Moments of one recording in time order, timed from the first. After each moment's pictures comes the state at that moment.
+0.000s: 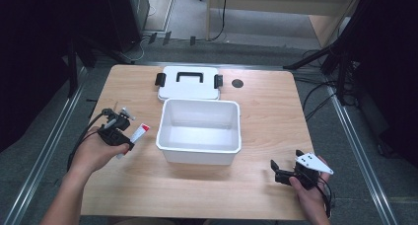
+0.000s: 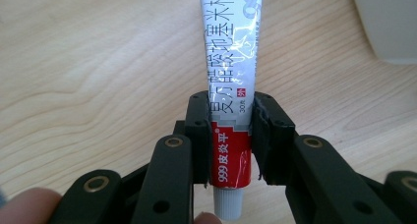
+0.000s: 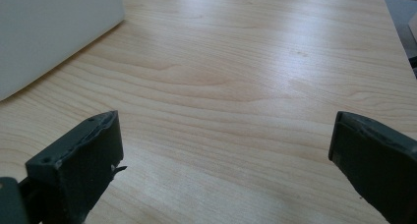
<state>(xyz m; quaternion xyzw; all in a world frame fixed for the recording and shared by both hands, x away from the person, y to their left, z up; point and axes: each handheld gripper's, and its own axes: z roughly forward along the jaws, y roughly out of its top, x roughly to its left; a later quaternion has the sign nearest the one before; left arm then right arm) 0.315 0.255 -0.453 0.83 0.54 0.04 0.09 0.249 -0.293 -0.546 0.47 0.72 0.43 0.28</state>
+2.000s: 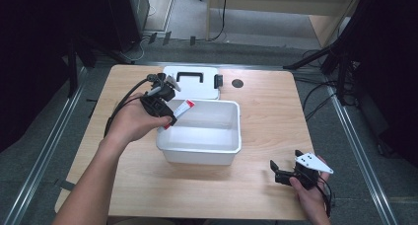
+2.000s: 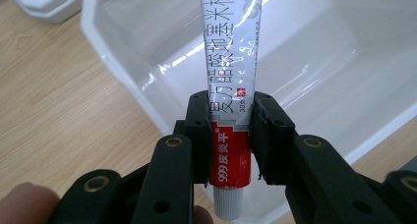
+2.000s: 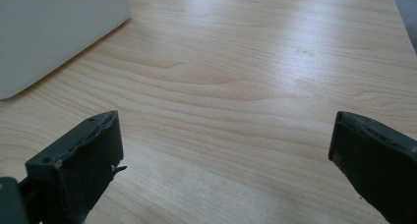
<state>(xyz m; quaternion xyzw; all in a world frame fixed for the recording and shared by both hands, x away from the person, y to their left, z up) 0.355 0.128 -0.365 0.88 0.45 0.03 0.14 0.249 -0.293 -0.546 0.47 0.72 0.43 0.27</state>
